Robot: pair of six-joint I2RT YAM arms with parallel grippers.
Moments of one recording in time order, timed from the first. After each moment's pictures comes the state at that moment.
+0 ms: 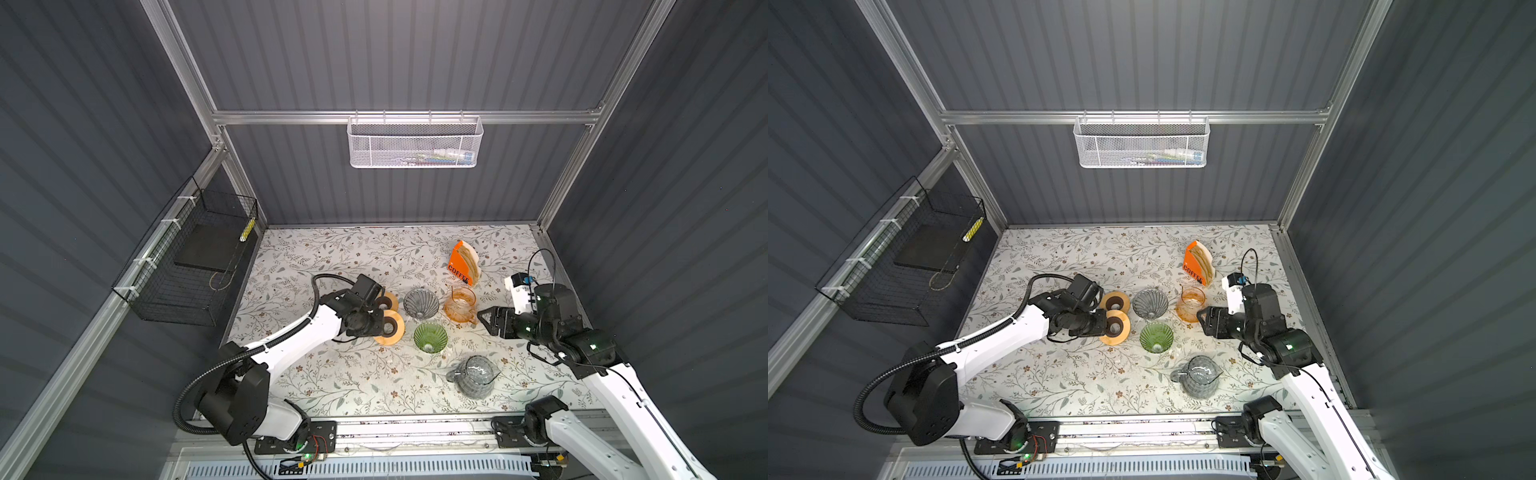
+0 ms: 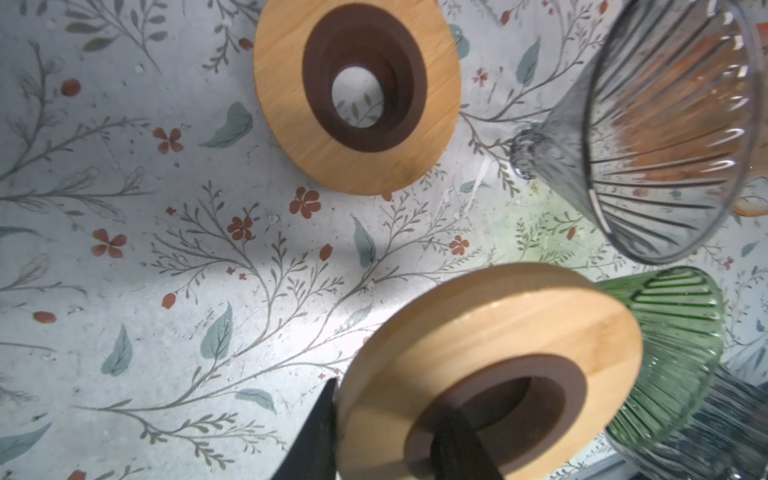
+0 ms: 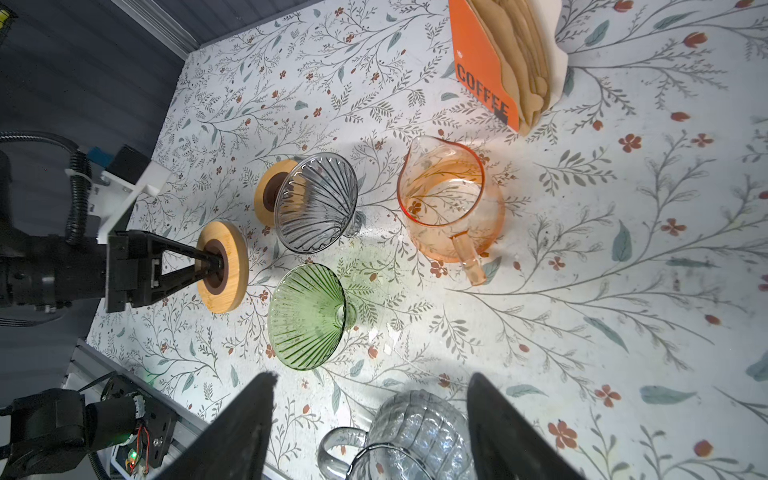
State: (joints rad) left arm -0.66 1.42 1.00 -0.71 0.11 -0.58; right arm 0.30 0.77 0.86 -0.82 -0.25 0.36
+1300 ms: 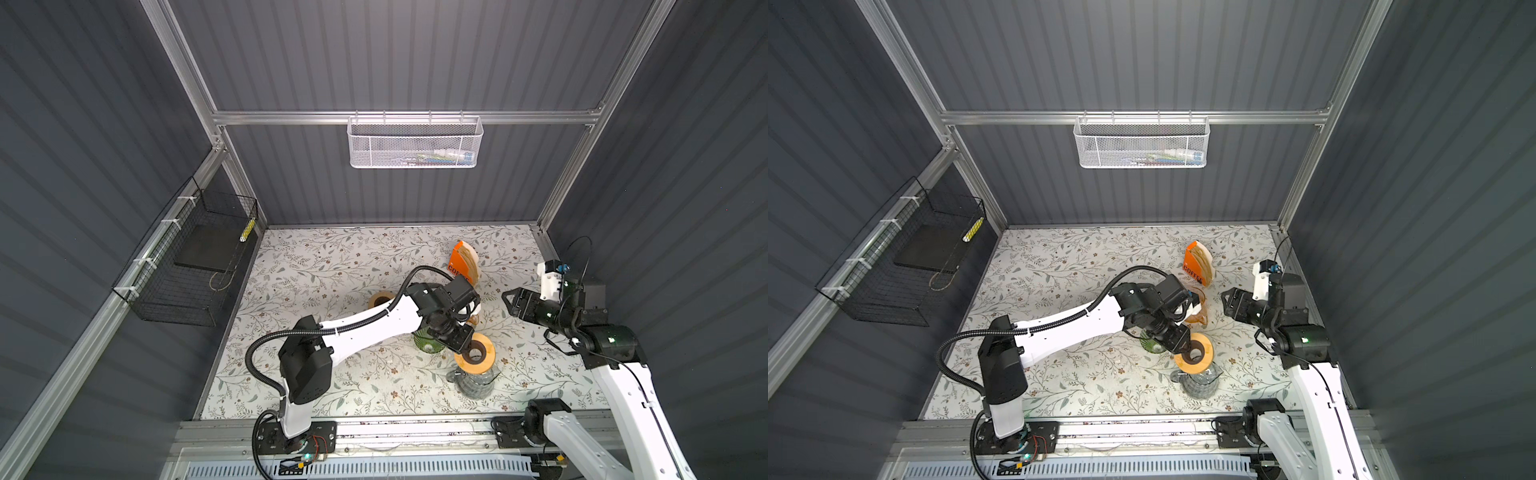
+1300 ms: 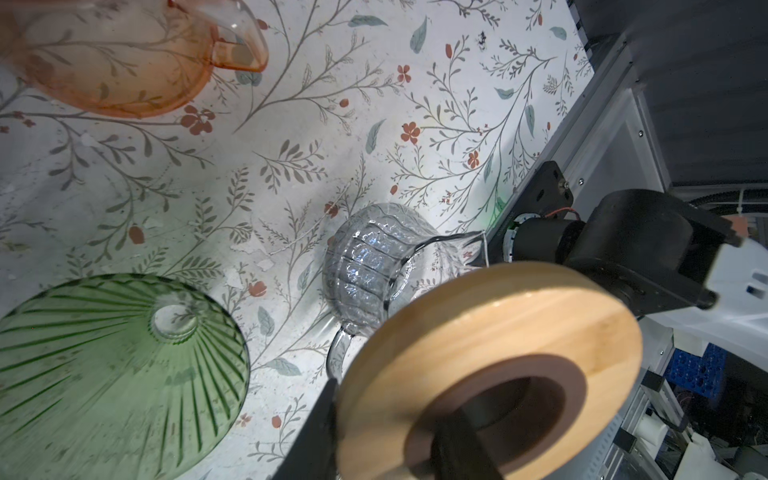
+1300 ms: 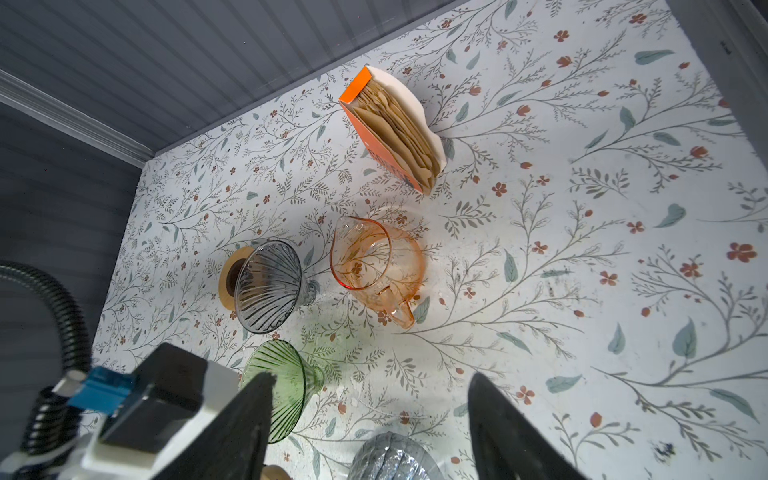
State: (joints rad) left arm -1.12 1.91 1.71 -0.92 0.33 -0.39; right arm 0.05 0.80 0.97 -0.85 -0.25 0.36
